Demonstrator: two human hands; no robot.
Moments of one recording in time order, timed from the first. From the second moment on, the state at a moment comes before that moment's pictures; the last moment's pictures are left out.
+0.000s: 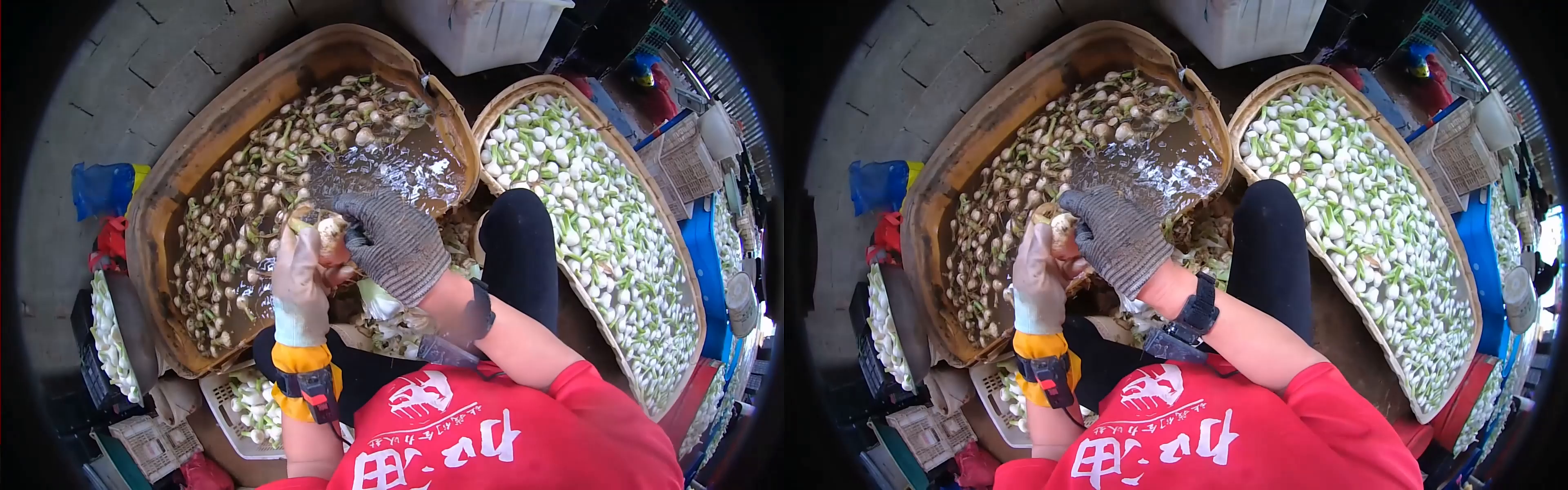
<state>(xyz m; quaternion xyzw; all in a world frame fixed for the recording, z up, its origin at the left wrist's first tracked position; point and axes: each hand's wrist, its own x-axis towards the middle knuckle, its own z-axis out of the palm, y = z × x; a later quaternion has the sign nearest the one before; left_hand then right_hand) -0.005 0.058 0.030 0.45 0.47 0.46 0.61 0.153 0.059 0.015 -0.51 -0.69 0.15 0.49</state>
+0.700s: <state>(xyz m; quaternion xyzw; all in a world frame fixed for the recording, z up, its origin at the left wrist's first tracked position) -0.016 -0.016 0.038 0.26 0.22 0.43 0.83 0.230 0.061 0.021 -0.60 -0.66 0.24 0.38</state>
